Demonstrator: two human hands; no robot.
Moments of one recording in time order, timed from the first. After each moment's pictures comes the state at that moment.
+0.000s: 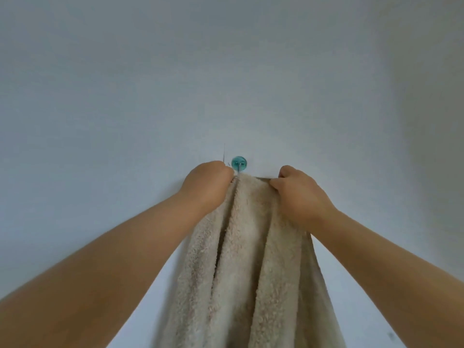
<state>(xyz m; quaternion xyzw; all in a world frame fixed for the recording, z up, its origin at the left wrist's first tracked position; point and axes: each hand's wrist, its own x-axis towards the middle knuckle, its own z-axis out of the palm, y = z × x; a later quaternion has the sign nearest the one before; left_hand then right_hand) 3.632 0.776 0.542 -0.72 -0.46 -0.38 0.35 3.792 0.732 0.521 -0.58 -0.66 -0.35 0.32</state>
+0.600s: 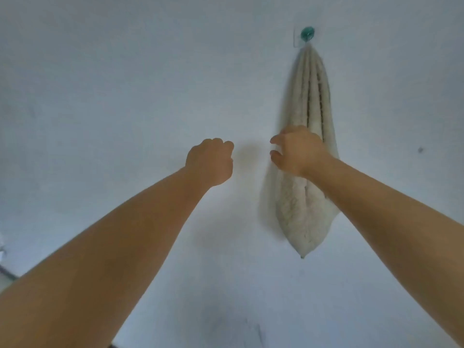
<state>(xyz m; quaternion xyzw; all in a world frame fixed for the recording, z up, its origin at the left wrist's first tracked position) 3.555 0.556 0.352 -0.64 -0.71 -0.16 0.23 3.711 0.589 0.364 -0.51 -0.81 -0.17 0.23</state>
